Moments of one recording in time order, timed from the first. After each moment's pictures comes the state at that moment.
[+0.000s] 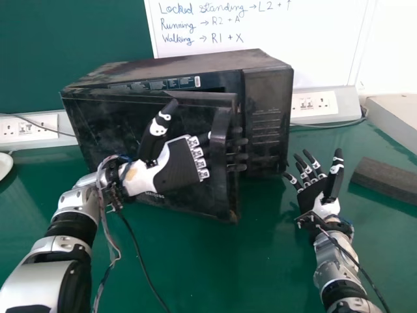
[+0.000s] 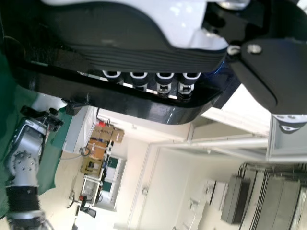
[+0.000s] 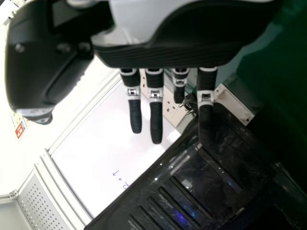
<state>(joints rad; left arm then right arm) -1.11 0.34 0.25 1.10 -0.37 0.16 -1.59 -0.84 -0.17 -0.54 1.15 0.48 -0.34 0.43</state>
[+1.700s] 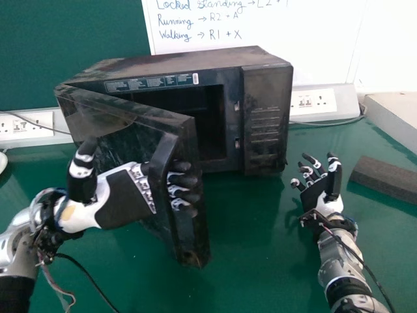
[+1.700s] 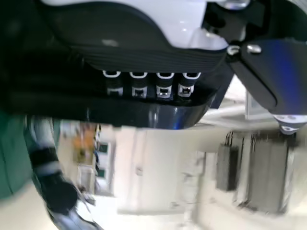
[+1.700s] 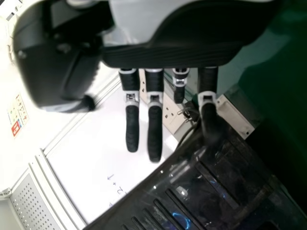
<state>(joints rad) -0.64 0.71 0.18 0.32 -0.75 0.25 -1.58 -0.85 -0.20 -0.54 1.19 0.46 -0.33 0.42</state>
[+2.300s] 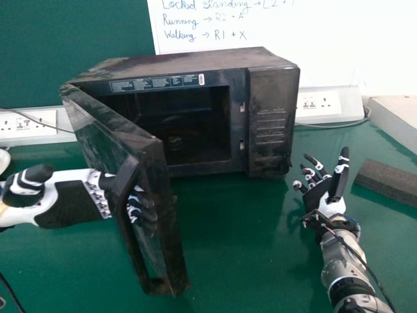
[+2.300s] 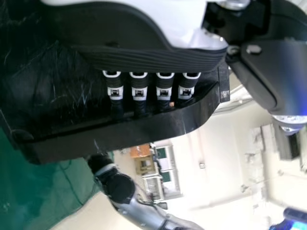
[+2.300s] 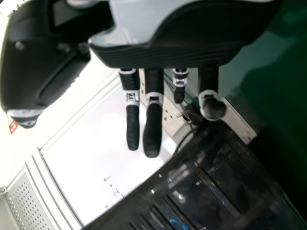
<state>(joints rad) -0.45 0.93 0.22 0.18 -0.89 -0.04 -1.57 -0.85 -0.23 -0.53 1.20 0.46 -0.33 0.42</state>
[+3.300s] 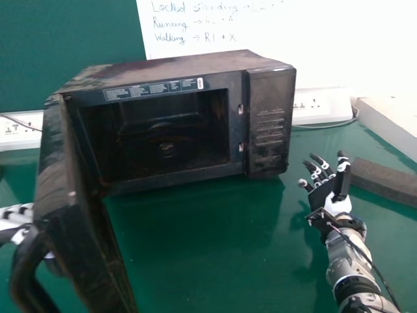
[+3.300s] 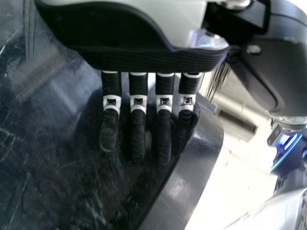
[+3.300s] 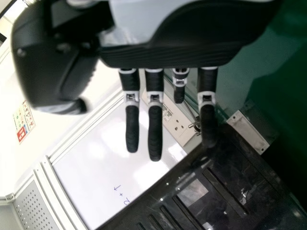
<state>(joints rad) -0.18 0.46 0.82 -0.08 -0.87 -0.42 -1.59 -0.85 -0.24 -0.54 1.20 0.46 -0.32 0.41</state>
